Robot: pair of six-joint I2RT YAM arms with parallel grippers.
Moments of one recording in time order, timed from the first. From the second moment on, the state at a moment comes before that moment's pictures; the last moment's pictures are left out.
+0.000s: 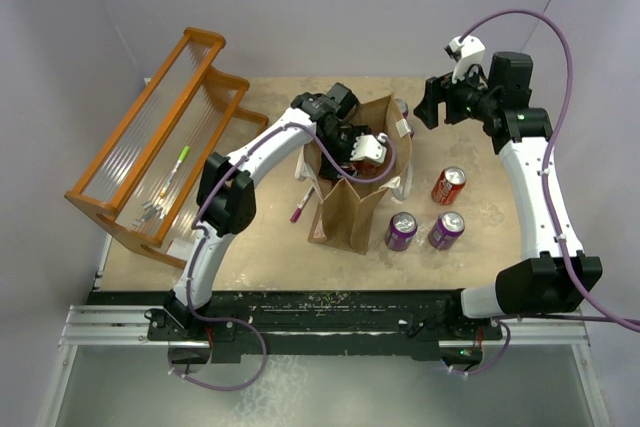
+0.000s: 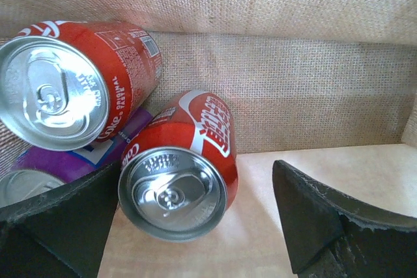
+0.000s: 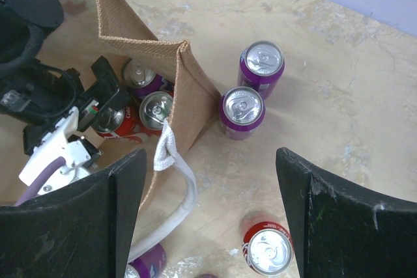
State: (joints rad) left arm -0.67 2.30 2.19 -1.09 0.44 1.12; right arm 0.01 1.41 1.55 -0.65 -0.44 -0.20
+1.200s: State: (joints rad) left arm -0.55 2.00 2.21 -0.81 0.47 0.79; right arm -0.19 1.66 1.46 -1.05 -0.27 -0.65
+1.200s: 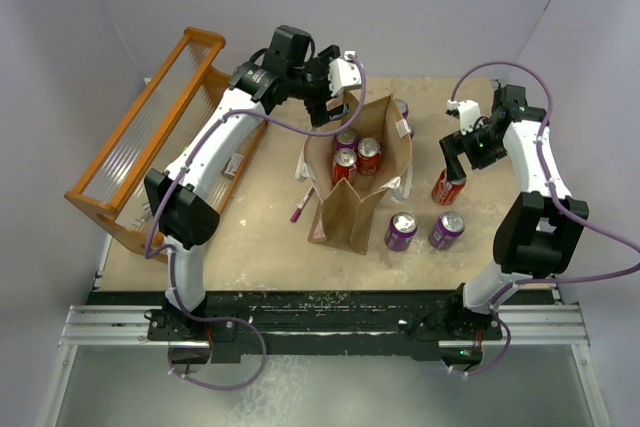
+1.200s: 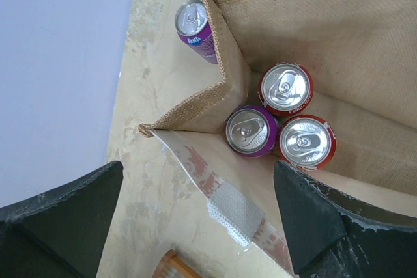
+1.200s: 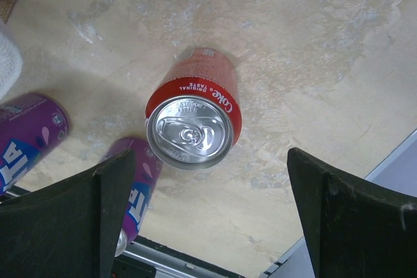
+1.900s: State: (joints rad) left arm -0.55 1.98 2.21 -0.71 0.35 0.66; right arm -0.12 1.76 1.40 -0.98 -0.23 -0.63
